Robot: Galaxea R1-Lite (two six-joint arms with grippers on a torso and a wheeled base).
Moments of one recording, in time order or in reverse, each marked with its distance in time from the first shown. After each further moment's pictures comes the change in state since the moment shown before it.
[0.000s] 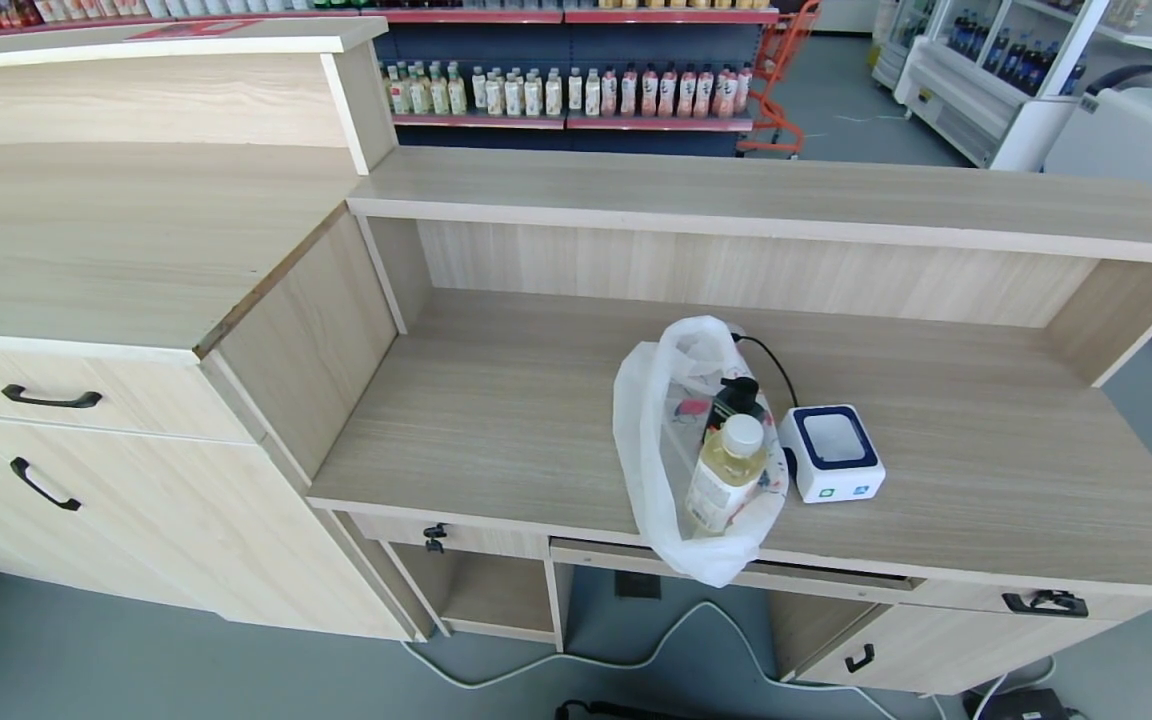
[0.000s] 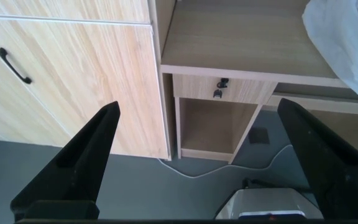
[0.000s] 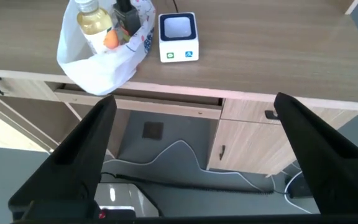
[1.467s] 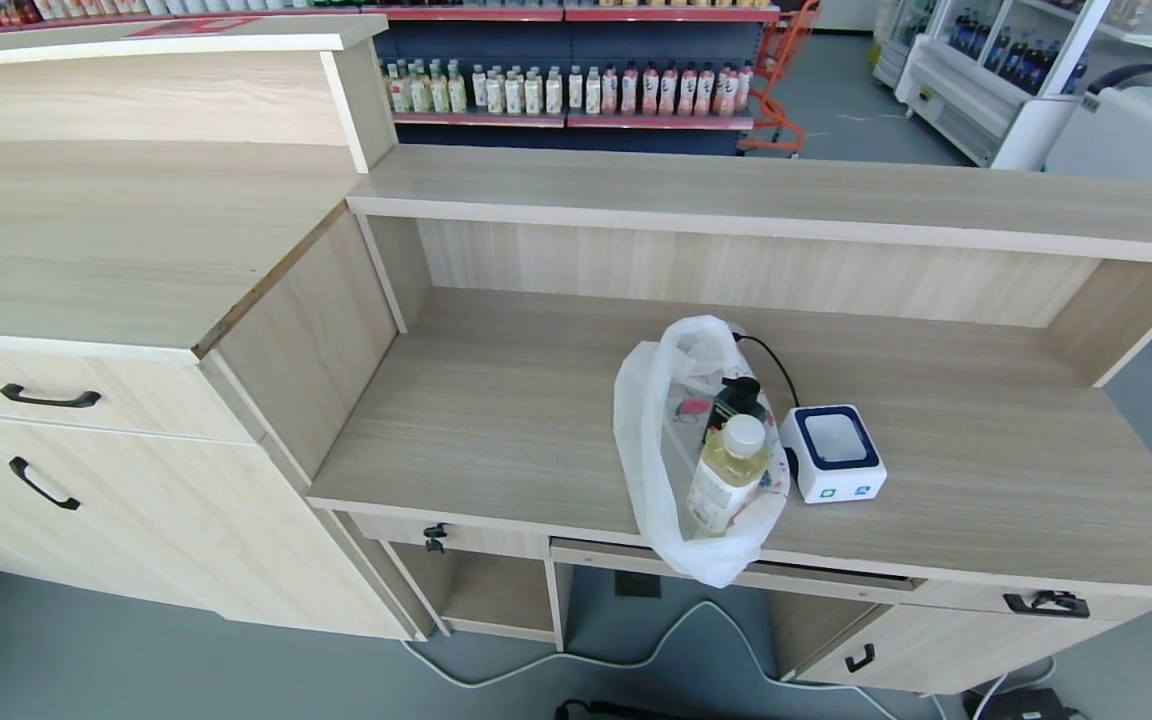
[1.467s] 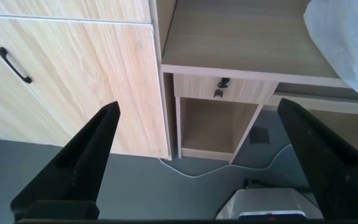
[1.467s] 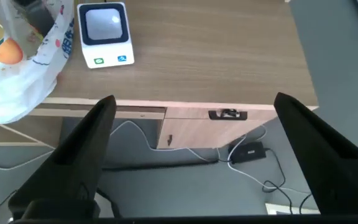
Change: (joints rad) left arm 0.000 0.000 0.000 0.000 0.000 0.000; right arm -0.345 0.781 -0.111 -0.484 0.109 -0.155
